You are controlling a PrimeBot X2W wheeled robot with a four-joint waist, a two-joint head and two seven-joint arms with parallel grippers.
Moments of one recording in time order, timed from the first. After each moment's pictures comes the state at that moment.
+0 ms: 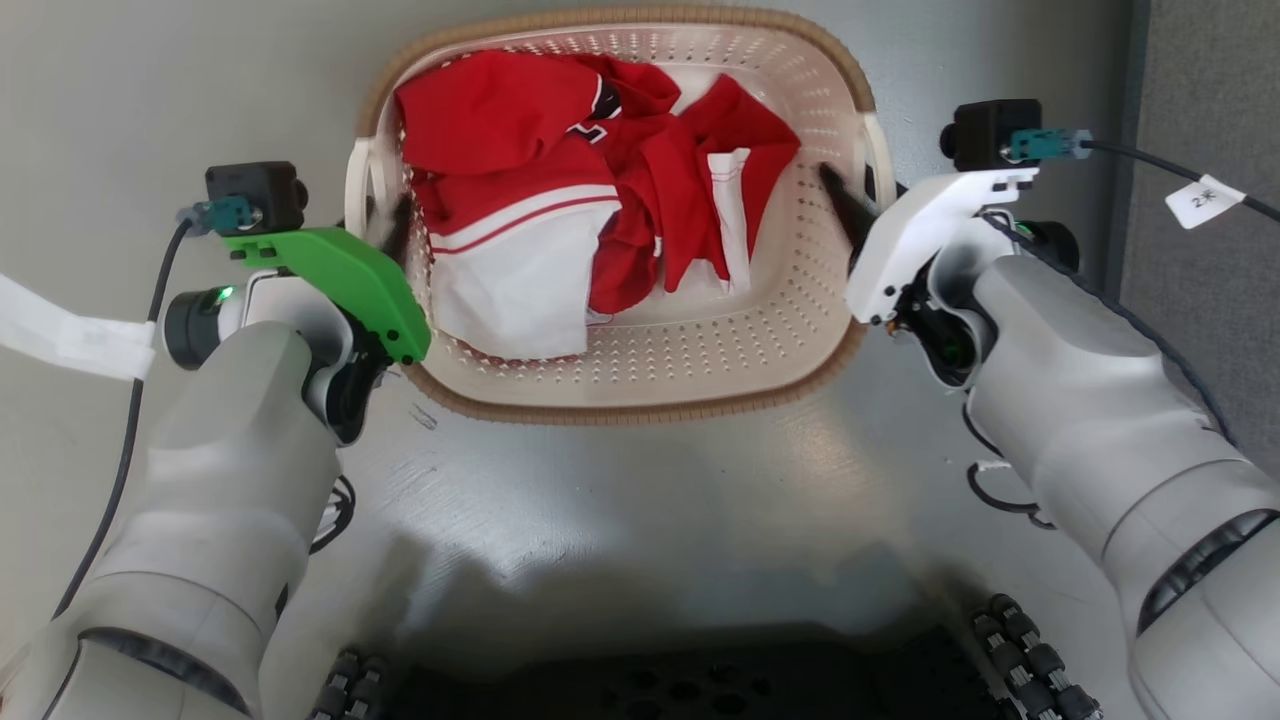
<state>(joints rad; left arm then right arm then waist) -0.97 0.06 -0.78 1.13 -0.98 -0.13 -0.16 -0.98 -0.09 0.93 1.13 1.04 0.12 -0.13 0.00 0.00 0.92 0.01</state>
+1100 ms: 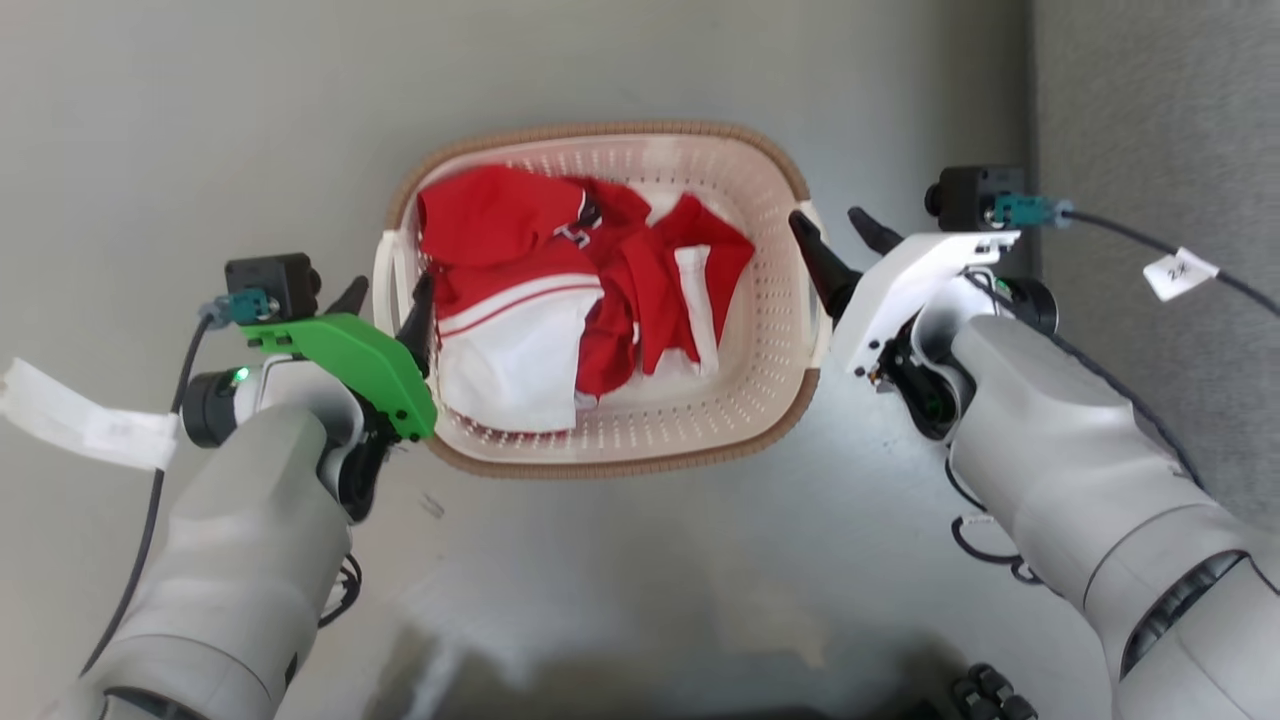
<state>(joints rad) -0.86 0.07 -0.81 1.13 -1.00 -0.13 -0.23 -0.91 -0.06 0.95 1.14 1.07 0.12 -0.21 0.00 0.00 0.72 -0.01</state>
